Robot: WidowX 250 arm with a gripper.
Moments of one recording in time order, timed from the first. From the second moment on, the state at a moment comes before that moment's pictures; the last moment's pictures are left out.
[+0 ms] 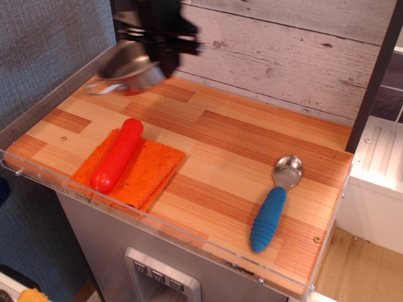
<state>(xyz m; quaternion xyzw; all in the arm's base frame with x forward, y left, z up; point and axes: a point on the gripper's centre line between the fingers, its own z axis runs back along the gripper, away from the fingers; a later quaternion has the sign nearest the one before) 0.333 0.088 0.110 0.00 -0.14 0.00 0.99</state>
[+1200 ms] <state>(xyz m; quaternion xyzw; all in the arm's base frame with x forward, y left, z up) 0.322 0.160 0.037 0.08 -0.05 0.09 0.99</state>
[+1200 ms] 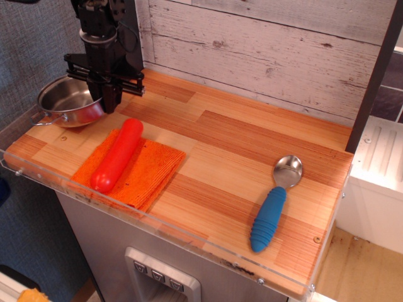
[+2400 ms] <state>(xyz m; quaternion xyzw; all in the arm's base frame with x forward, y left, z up) 0.299 0.154 0.120 0.02 -0.09 0.07 0.99</state>
